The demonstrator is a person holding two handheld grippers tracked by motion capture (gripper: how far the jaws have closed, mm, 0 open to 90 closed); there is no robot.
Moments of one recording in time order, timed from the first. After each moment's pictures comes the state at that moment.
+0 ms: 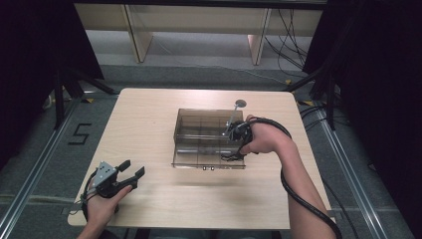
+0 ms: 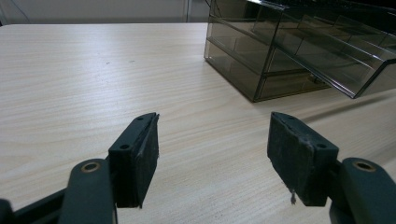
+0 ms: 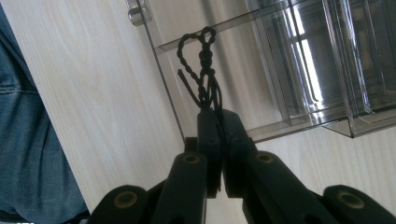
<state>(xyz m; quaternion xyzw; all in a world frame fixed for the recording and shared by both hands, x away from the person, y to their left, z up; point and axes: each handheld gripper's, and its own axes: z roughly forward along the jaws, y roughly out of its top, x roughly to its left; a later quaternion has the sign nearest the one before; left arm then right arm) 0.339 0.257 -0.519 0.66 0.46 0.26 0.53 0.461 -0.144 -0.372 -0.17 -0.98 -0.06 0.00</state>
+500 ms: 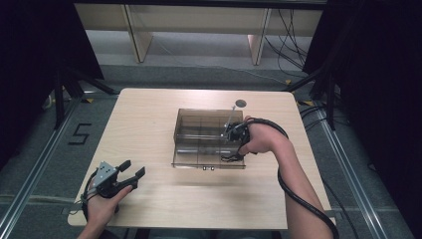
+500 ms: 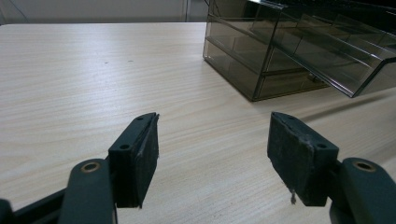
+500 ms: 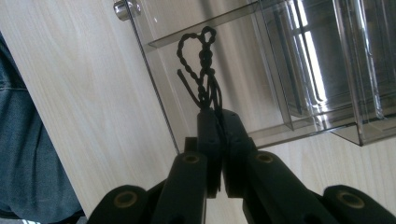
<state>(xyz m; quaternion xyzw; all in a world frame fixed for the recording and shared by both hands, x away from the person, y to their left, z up) 0.338 0.256 -0.518 0.66 0.46 0.26 0.53 0.468 -0.140 -0.382 -0.17 -0.98 -0.05 0.01</state>
